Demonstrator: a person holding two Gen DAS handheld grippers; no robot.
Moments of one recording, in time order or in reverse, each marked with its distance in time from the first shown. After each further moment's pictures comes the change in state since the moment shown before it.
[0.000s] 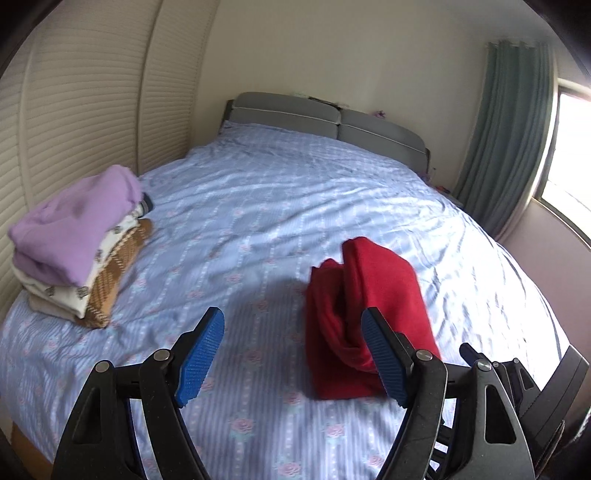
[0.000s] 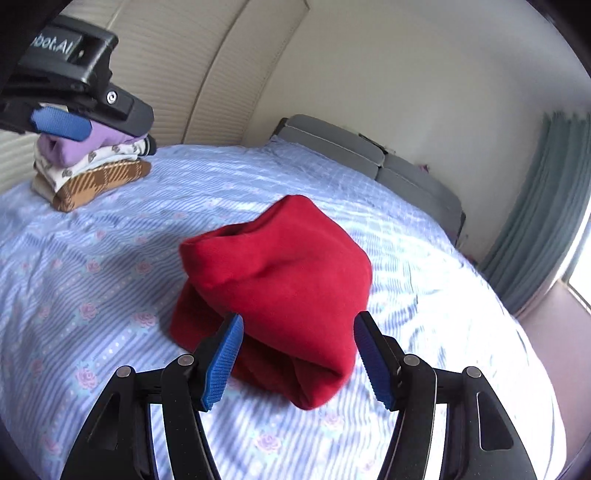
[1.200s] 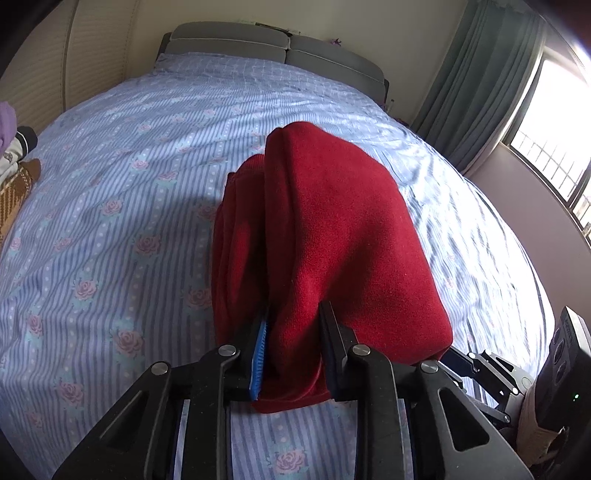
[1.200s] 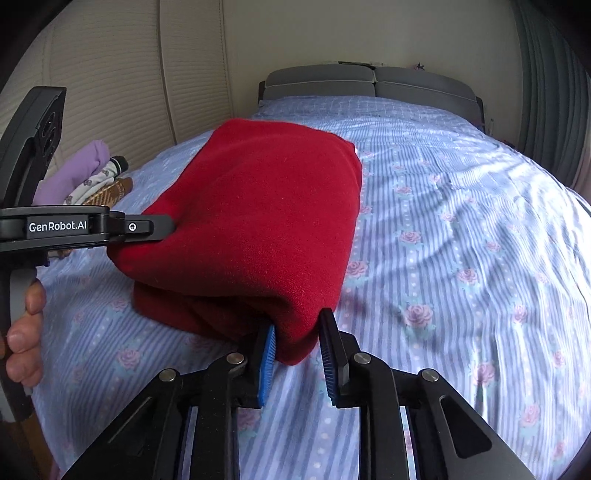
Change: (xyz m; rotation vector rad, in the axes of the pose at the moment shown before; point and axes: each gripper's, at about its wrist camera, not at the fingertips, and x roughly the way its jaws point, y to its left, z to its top) left arm 0.133 -0.035 -0.047 0.040 0.275 -0.189; right arm 0.082 -0.062 -0.067 0.367 0.181 0.261
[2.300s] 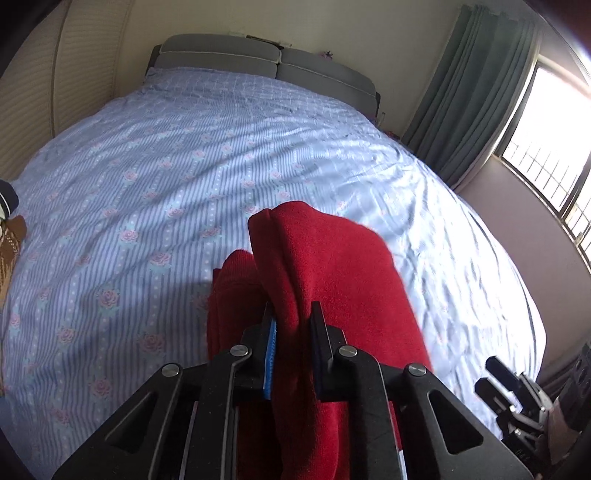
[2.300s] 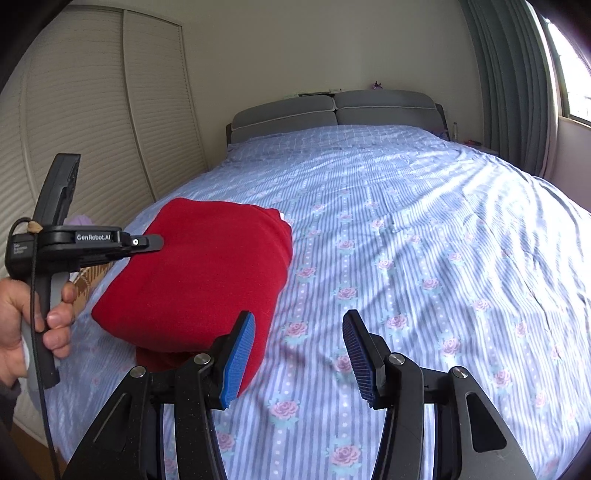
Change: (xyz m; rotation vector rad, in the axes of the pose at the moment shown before) left arm -0.001 0.009 0.080 0.030 -0.010 -0.018; right arm -0.055 -0.042 0.035 0.143 -0.138 -0.054
